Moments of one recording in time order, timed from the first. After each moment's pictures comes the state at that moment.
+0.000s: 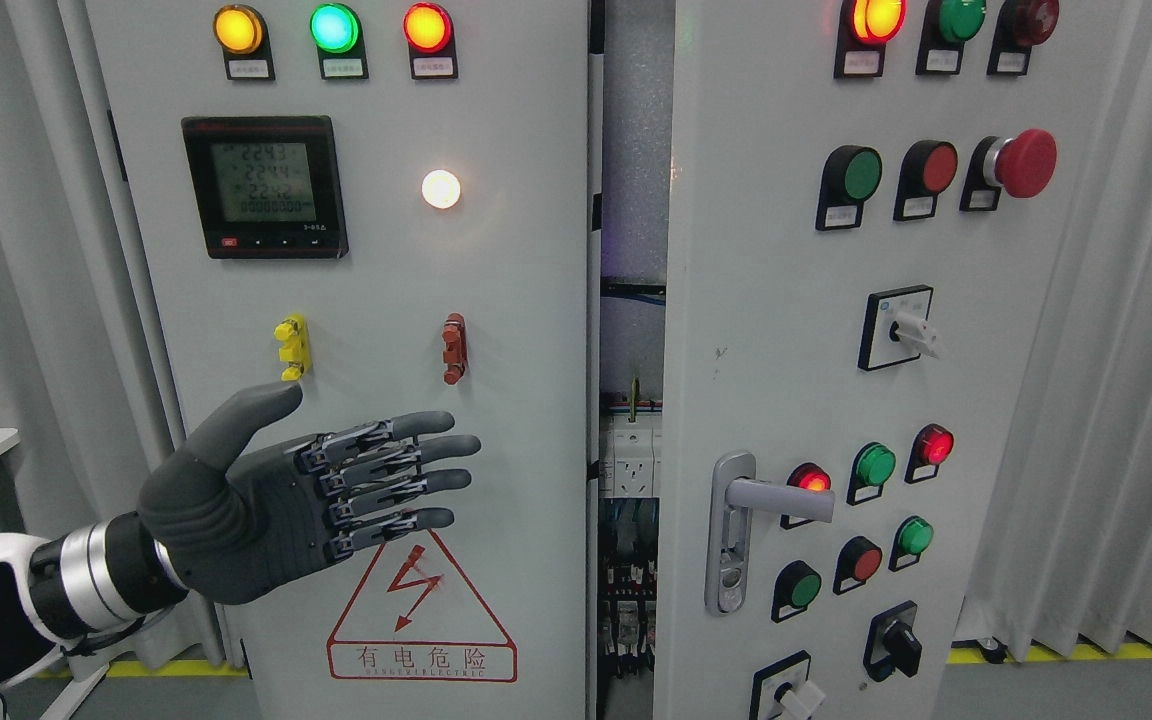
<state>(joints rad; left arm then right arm) -0.79 0.49 -0.05 -1.64 1.04 0.75 -0.81 0.00 0.00 0.06 0.07 0.00 -0.14 0.09</state>
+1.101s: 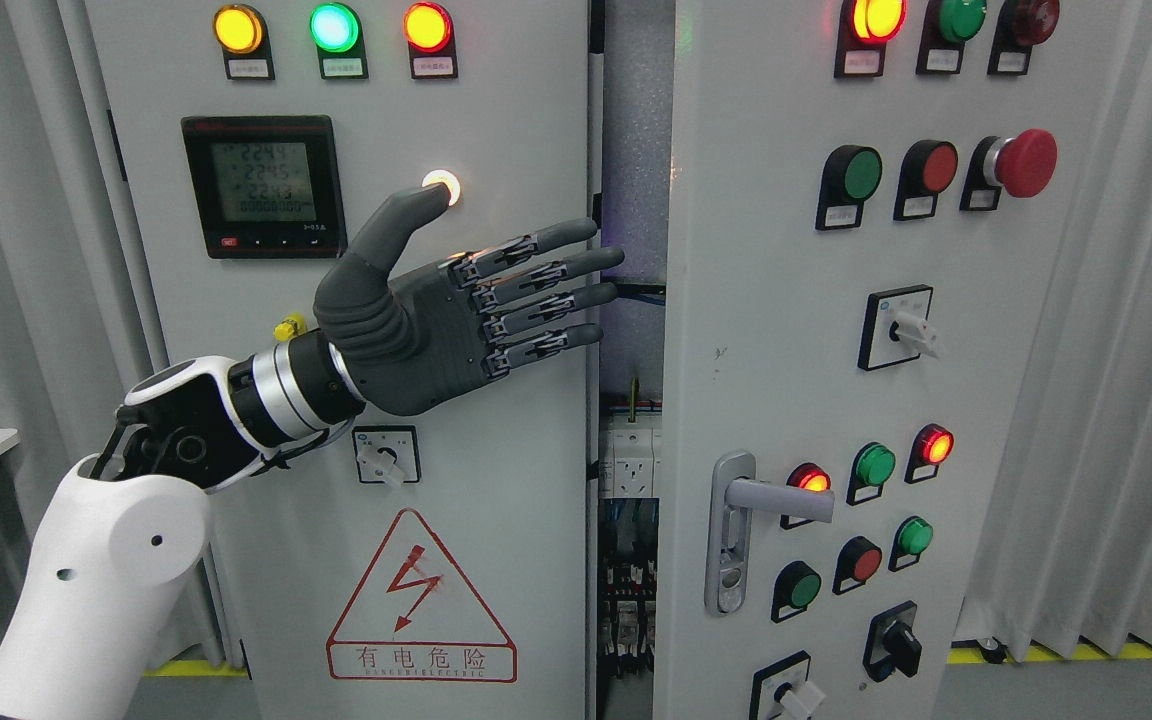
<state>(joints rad) -1.18 0.30 -0.34 -1.25 1.11 0.54 -0.82 0.00 0.00 0.06 0.07 0.00 -0.14 0.09</state>
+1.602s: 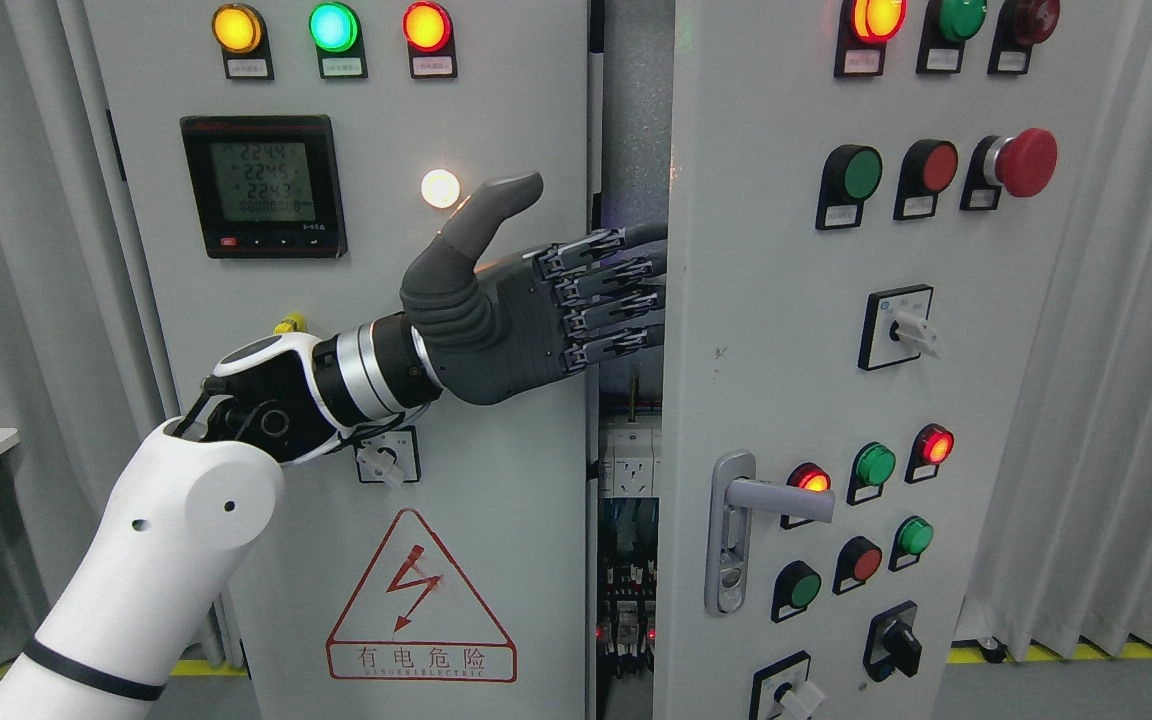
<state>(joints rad) -1.27 0.28 -0.53 -1.16 1.19 0.48 -0.86 0.00 0.00 0.06 0.07 0.00 -0.14 0.09</state>
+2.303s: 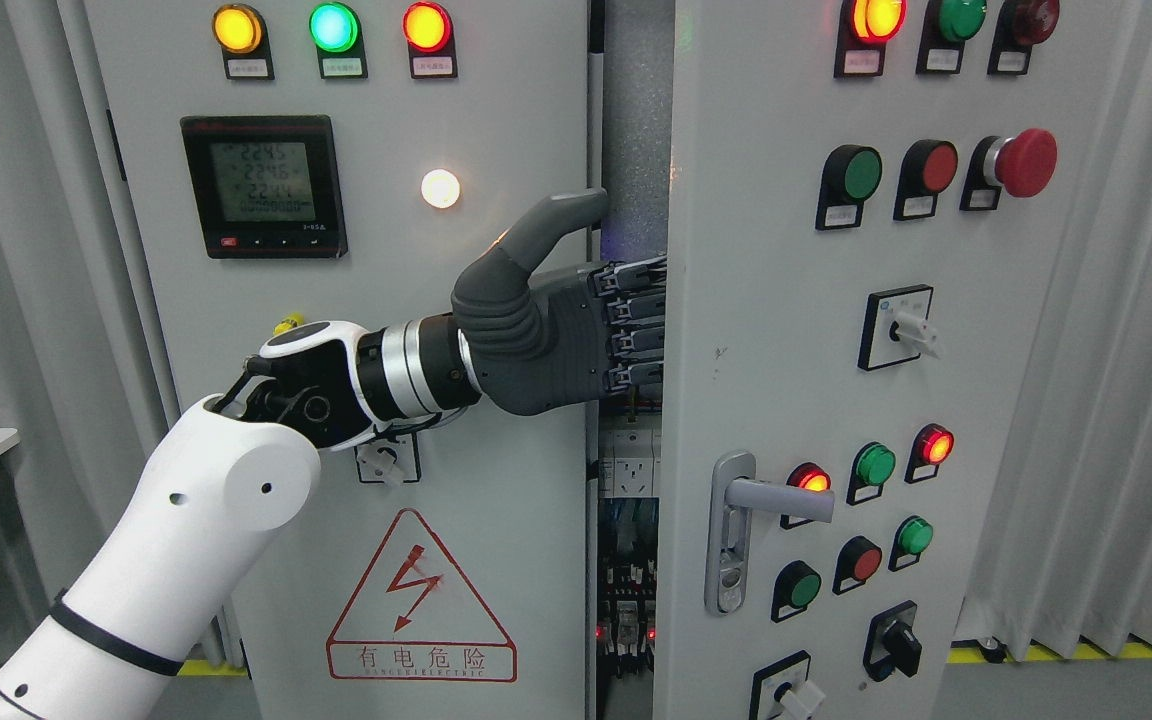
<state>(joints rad) -1.35 0.27 -0.63 -1.12 1.23 0.48 -0.91 0.00 0.00 0.06 0.07 0.00 -0.14 0.09</state>
